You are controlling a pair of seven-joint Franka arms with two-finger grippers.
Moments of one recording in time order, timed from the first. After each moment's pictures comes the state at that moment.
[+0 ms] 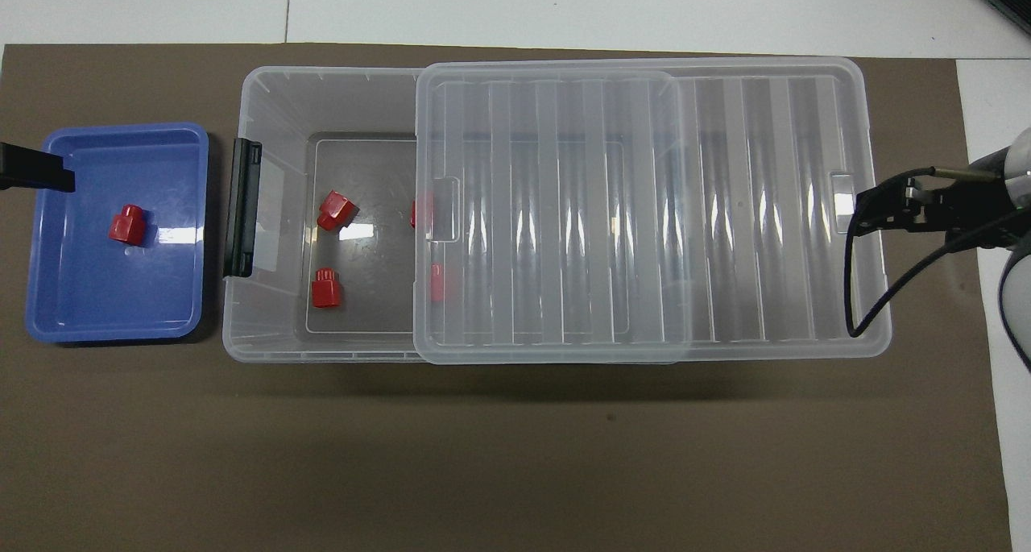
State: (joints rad) left arm 0.02 0.05 0.05 -1.59 -0.02 1.78 0.11; right arm -0.02 0.01 0.06 -1.58 -0.02 1.57 0.24
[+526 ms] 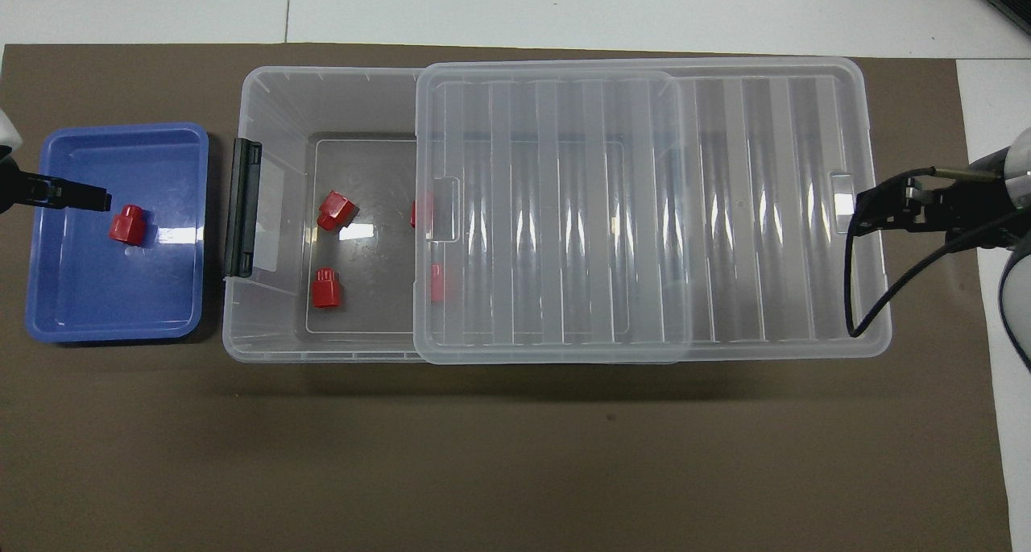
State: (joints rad) left arm 0.09 0.16 0.05 -1.82 -0.02 2.12 0.38; right arm -0.02 0.01 0.06 -1.58 -0.02 1.57 0.24
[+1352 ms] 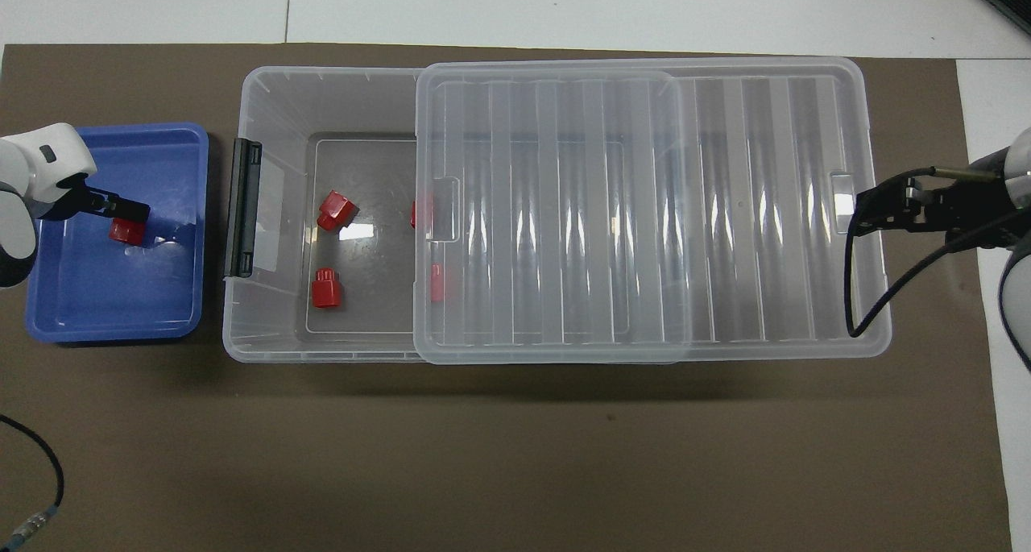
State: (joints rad) left arm 0.14 0.40 0.05 -1.79 -0.02 2.31 0.53; right arm -0.02 0.01 0.06 -1.58 -0.02 1.57 0.24
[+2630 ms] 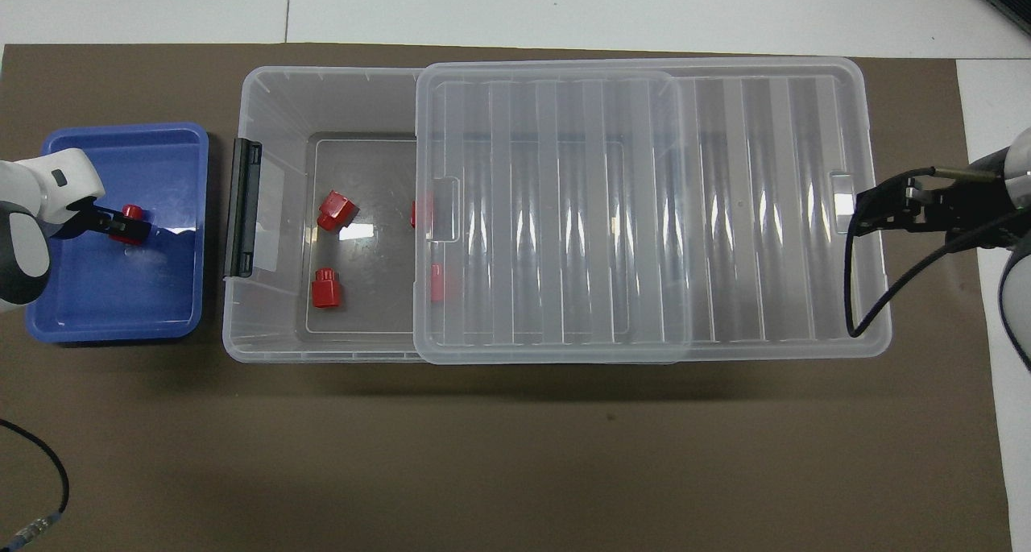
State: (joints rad) left arm 0.17 0.40 0.05 -1.88 -0.02 2.39 0.57; right arm -0.02 0.01 0.06 -1.58 -0.02 1.57 0.24
